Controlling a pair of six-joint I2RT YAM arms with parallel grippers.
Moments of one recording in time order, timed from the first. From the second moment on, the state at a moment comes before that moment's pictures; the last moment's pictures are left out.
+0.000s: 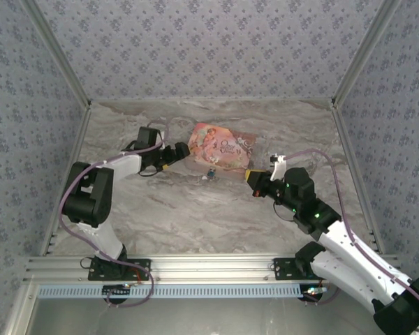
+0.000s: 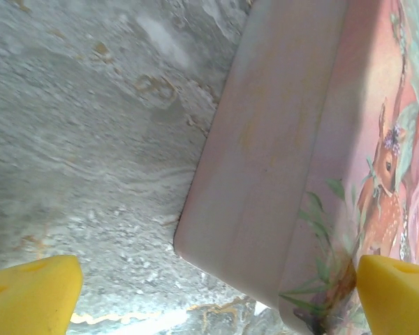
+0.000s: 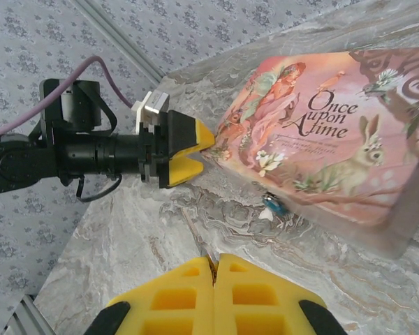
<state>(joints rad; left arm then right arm) -0.28 1.76 1.01 -0.12 0.43 -0.64 0.60 0.72 0.56 -0.14 -0.14 0.62</state>
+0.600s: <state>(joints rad) -0.40 1.32 0.71 0.03 0.44 -0.45 0.60 0.81 0.56 -0.04 -0.21 0.63</state>
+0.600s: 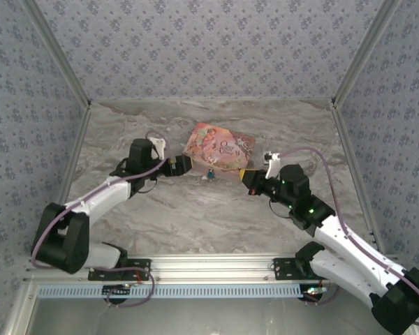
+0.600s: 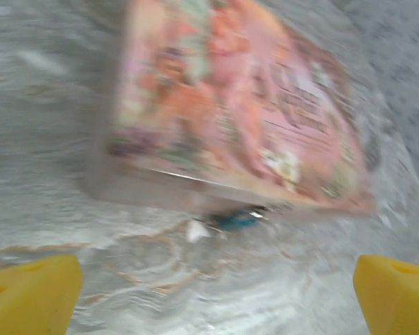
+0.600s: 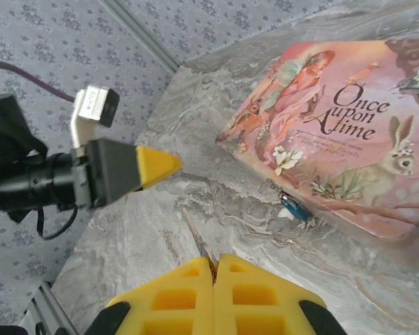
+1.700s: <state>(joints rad) -0.53 1.73 0.59 0.67 0.59 -0.40 0.77 0.77 0.49 0.02 -0.08 0.64</state>
